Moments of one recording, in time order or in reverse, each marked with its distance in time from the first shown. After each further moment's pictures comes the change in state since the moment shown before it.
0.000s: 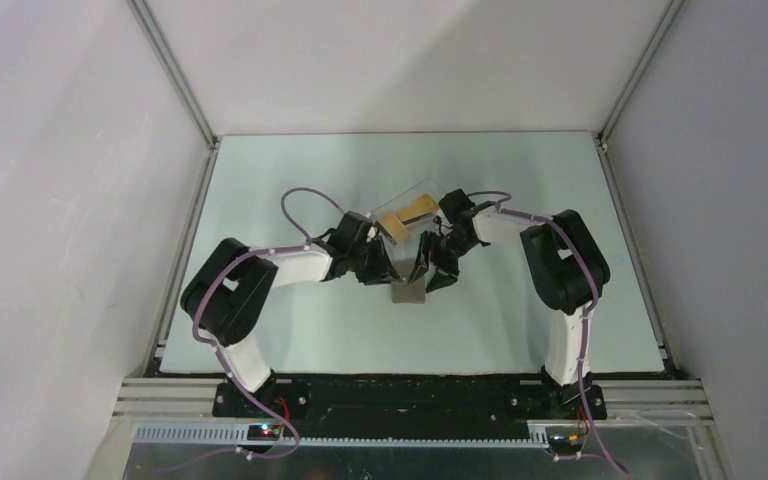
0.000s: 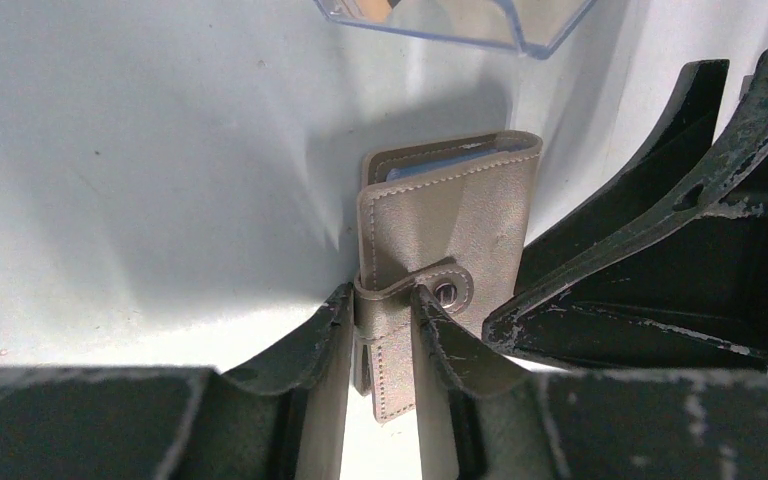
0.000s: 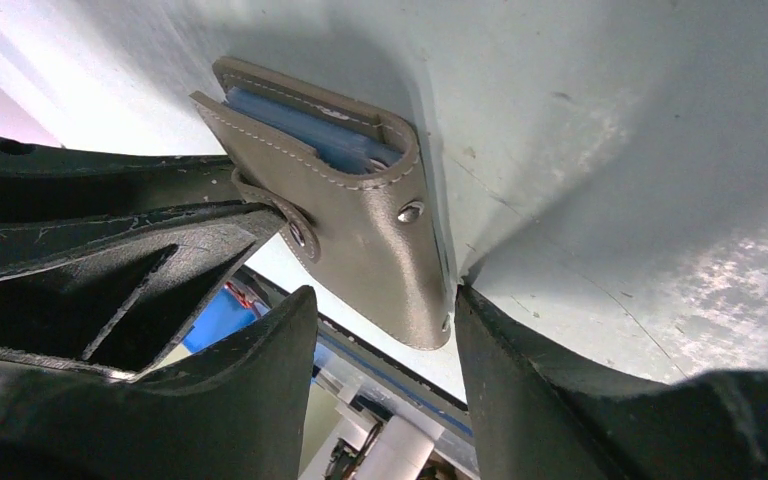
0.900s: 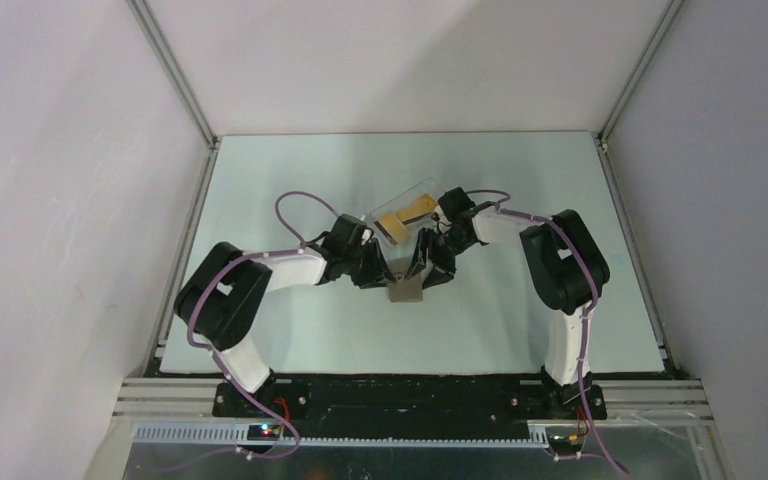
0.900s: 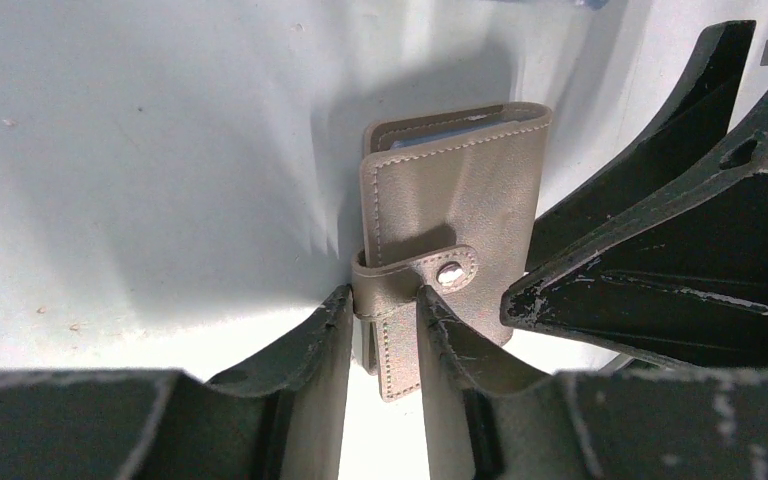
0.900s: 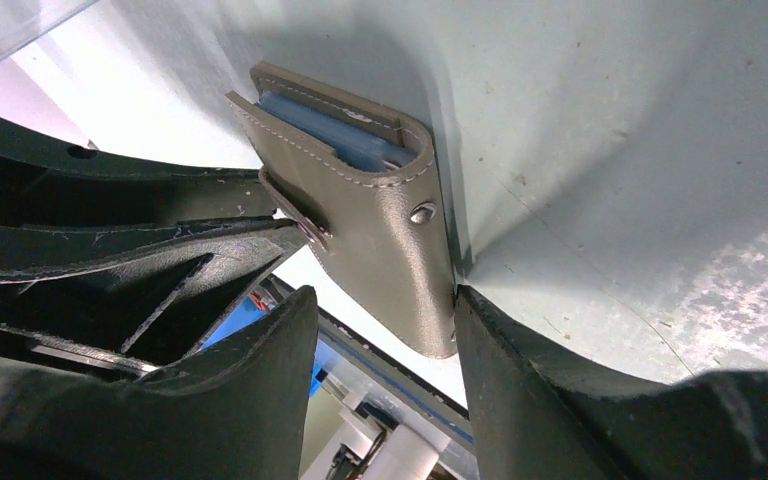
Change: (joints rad) left arm 0.022 -0.039 -0.050 0.011 0.024 0.000; right arm 0.002 0.001 -0.002 0.065 -0.031 0.023
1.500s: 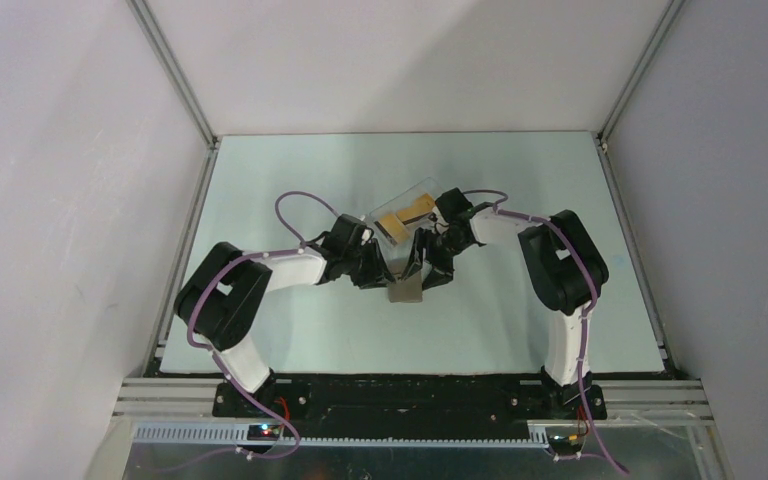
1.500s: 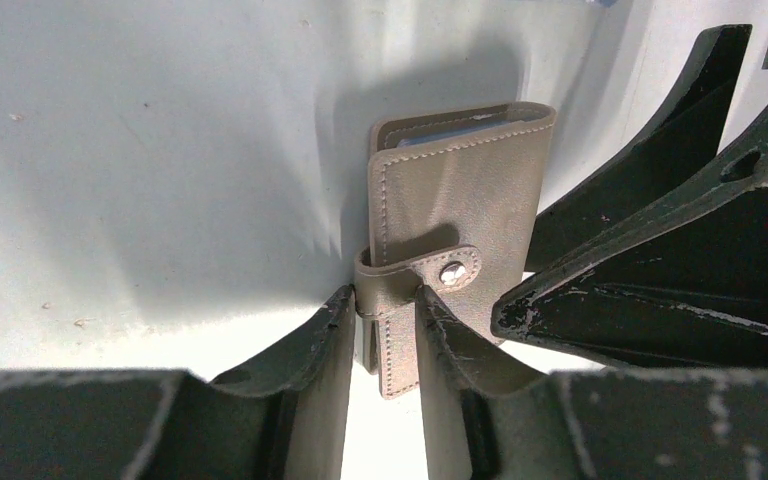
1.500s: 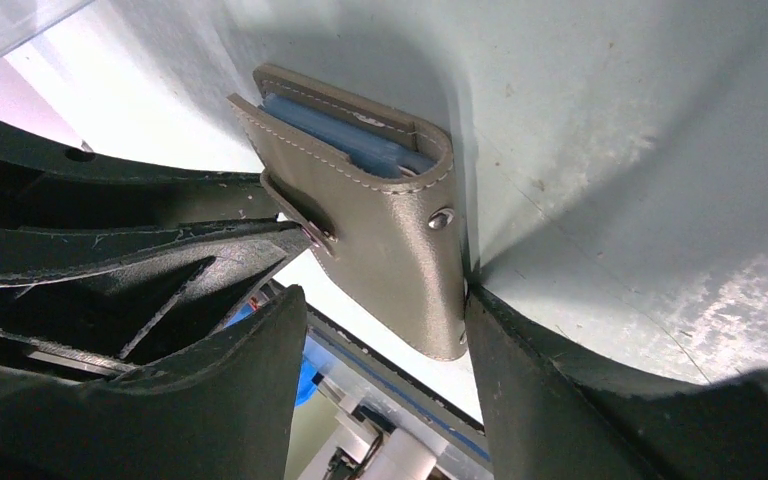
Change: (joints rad) left arm 0.000 0.000 0.000 -0.009 -0.003 0.000; right arm 0.014 0.003 0.000 0.011 0.017 0.003
